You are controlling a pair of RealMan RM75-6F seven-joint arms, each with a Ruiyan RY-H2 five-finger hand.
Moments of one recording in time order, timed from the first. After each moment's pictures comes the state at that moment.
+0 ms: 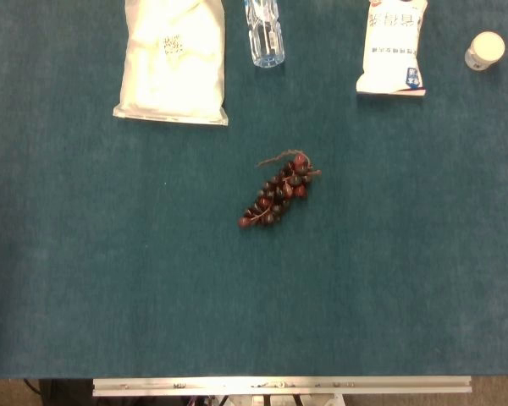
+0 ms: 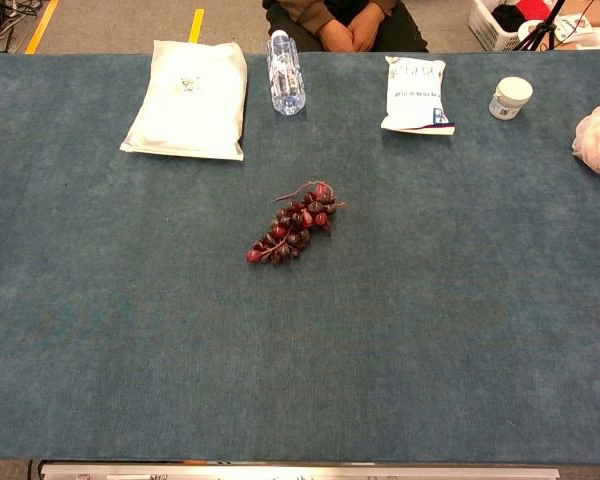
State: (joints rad) left arm -0.08 -1.11 -0.03 -1.60 1.54 1.53 0.02; right arm 0.12 -1.07 0.06 -1.81 -1.43 1.41 -0.32
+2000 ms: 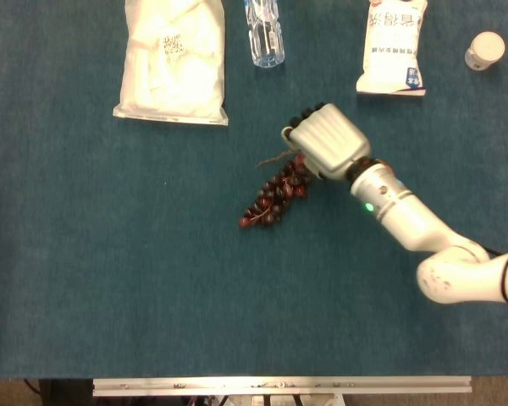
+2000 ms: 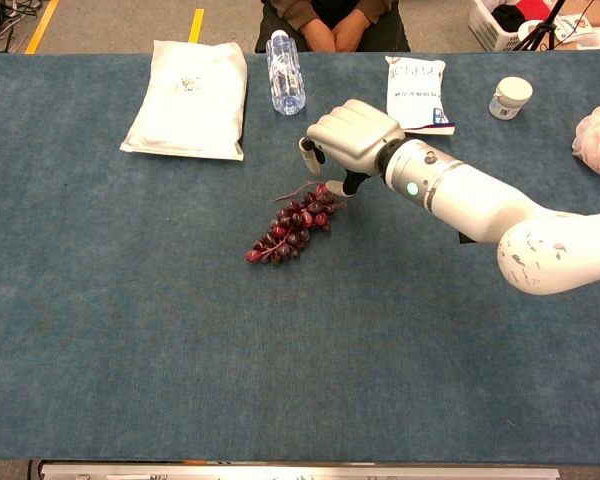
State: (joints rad) left arm -0.01 -1.09 -0.01 -1.58 1.55 1.59 -0.10; right arm 0.90 -1.74 0.21 -1.30 -1.09 0.76 -0.68
